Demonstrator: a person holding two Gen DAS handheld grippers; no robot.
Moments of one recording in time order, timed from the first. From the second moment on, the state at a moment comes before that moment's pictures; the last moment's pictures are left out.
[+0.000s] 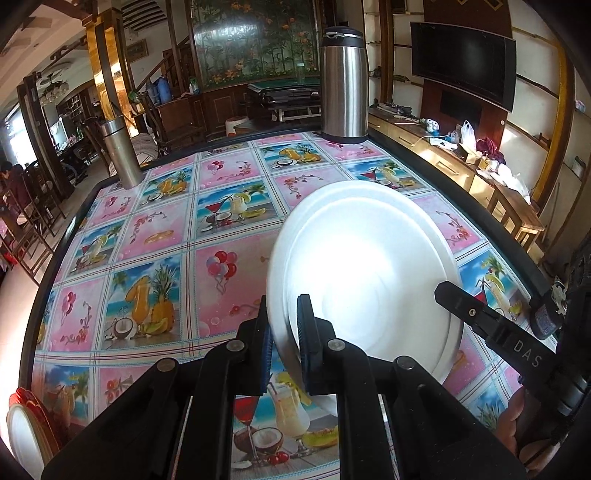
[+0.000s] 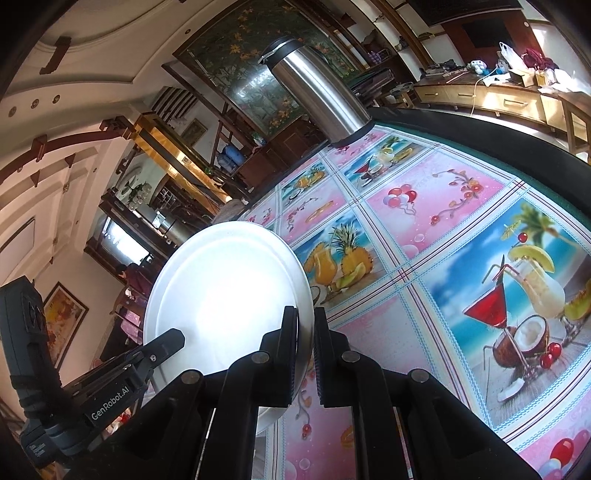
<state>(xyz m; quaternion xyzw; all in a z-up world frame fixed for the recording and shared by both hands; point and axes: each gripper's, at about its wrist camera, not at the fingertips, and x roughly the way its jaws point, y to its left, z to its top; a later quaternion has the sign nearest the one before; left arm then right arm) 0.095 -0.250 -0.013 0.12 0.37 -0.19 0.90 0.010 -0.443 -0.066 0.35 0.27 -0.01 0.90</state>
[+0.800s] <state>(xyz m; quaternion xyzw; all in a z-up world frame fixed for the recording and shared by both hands) 0.055 -0.082 -0.006 0.06 0.37 -0.10 0.92 0.021 -0.308 -0.058 0.32 0.30 0.09 0.89</state>
